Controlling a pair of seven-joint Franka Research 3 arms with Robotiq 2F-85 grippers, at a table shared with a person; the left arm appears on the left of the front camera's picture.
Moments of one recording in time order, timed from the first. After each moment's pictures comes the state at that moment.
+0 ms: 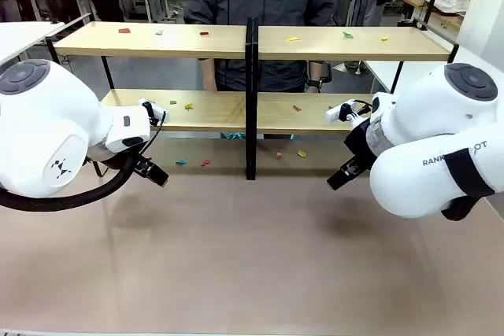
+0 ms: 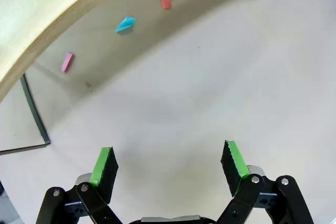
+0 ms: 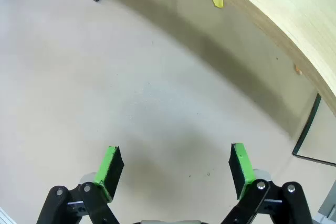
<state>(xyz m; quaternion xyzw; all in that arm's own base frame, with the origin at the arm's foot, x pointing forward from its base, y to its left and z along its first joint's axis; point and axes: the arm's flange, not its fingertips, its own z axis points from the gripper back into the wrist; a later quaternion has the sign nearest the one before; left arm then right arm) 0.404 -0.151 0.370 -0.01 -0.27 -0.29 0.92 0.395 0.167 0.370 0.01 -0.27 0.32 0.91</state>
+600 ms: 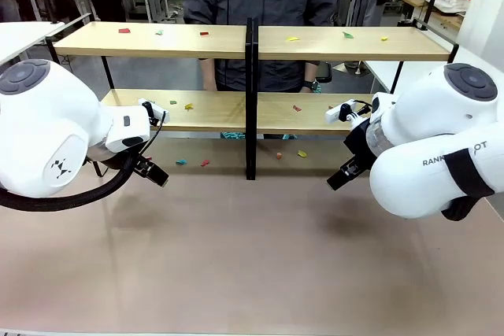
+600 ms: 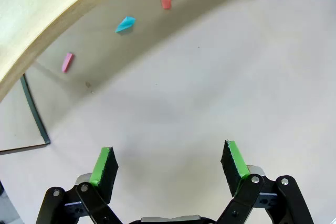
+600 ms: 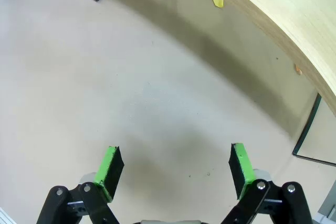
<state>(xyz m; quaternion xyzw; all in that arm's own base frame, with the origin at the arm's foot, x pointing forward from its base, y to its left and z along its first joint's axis) 0.404 -0.150 0.370 -0.01 -0.27 -0.29 0.92 0.395 0.167 0.369 0.01 -0.27 0.32 0.91</state>
